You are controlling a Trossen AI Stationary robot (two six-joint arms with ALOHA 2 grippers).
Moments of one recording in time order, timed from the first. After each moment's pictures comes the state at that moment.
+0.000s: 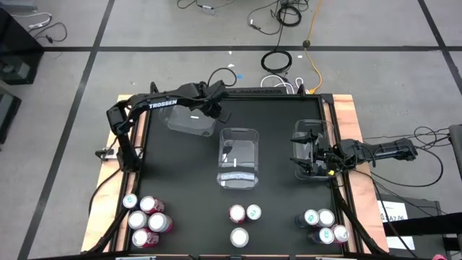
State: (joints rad) left arm 0.48 1.85 1.51 -0.85 -0.11 -0.51; right arm 0.15 0.03 0.01 0.06 0.29 0.12
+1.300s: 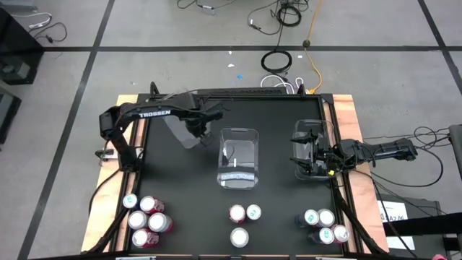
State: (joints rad) left arm 0.29 1.73 1.51 -1.32 -0.07 -0.43; right arm 0.15 0.03 0.01 0.06 0.29 0.12
